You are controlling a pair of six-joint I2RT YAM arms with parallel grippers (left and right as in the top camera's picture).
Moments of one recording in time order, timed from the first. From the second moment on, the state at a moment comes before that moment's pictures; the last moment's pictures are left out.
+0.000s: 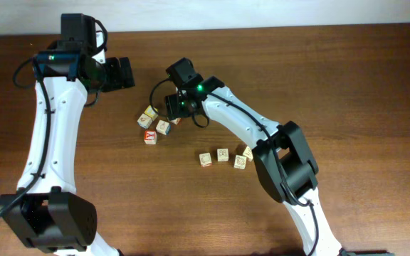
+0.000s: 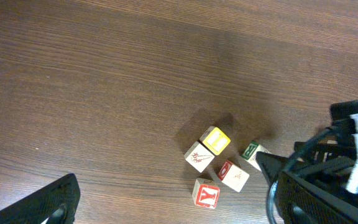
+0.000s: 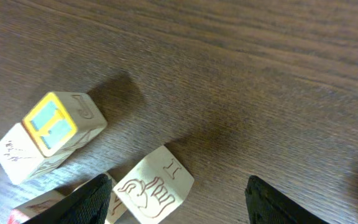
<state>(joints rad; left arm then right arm) -0.01 1.81 1.83 -1.10 -0.02 -0.18 0.63 2.36 1.95 -0.68 -0.10 0.39</state>
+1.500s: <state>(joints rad) -0.01 1.81 1.83 -1.10 -0.02 -0.19 0.71 2.29 1.81 -1.15 -0.29 -0.44</state>
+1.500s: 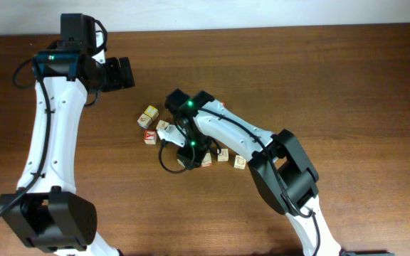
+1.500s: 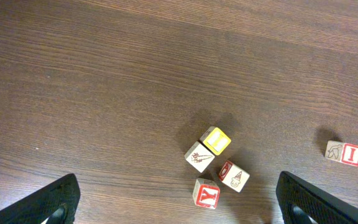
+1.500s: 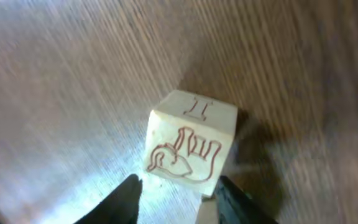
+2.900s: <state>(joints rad) -0.26 1.90 1.26 -0.87 0.01 -0.18 0.15 1.67 1.07 -0.84 -0.35 0.32</state>
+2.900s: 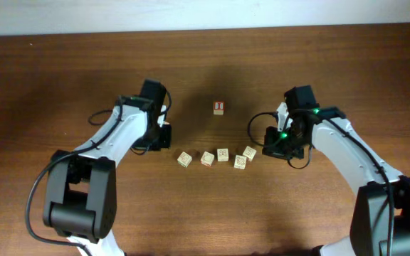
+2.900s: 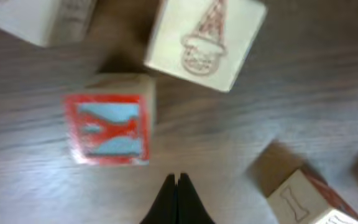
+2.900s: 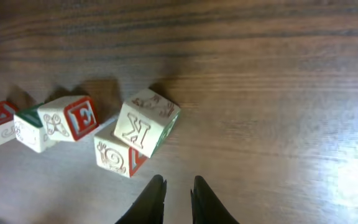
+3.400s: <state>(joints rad) -0.34 1.90 1.18 -0.80 0.20 -0.12 0.30 1.71 1.13 -0.90 -0.42 0.34</state>
